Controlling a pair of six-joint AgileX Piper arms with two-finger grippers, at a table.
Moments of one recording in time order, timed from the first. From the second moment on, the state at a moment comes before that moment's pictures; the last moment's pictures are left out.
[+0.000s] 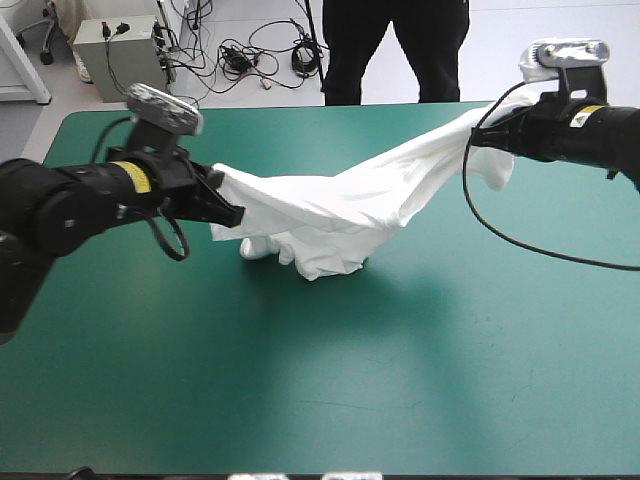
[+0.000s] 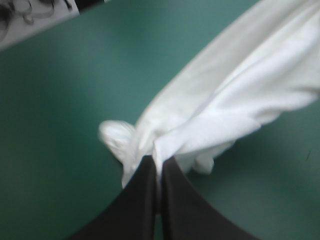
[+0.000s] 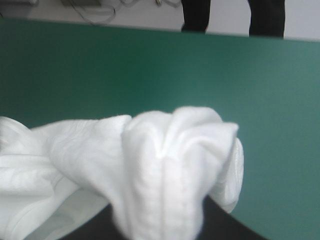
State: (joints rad) left arm -0.52 1.26 -1.65 0.04 1.11 0.04; right arm 0.08 1.37 -1.71 0.30 1.01 -0.13
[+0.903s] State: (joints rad) left arm -0.52 1.05 -2.39 -0.25 1.24 0.25; right arm 0.08 0.95 -2.10 0.53 1.00 -0.22
